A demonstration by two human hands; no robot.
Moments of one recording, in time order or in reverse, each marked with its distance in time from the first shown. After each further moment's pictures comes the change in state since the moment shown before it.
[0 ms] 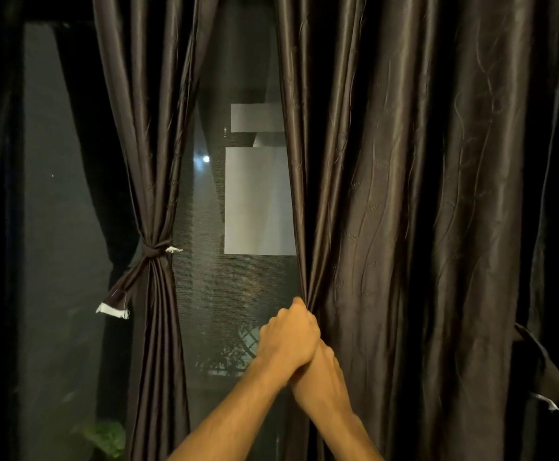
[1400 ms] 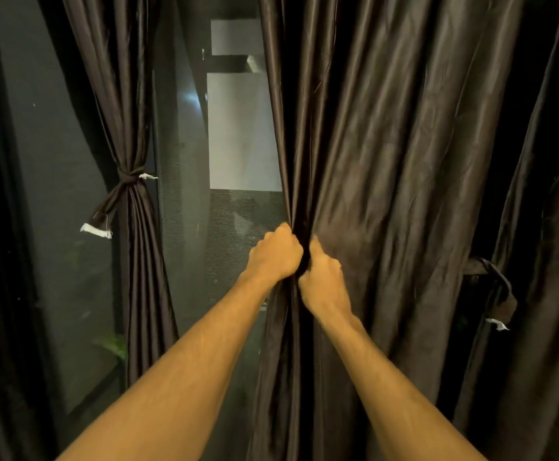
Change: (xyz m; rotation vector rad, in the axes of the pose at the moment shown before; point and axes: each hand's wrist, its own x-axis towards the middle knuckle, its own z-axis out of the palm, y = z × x) left_hand 0.000 0.038 0.021 -0.095 -0.003 -0.079; right_hand 0.003 0.033 -0.064 -0.038 0.112 -0.108
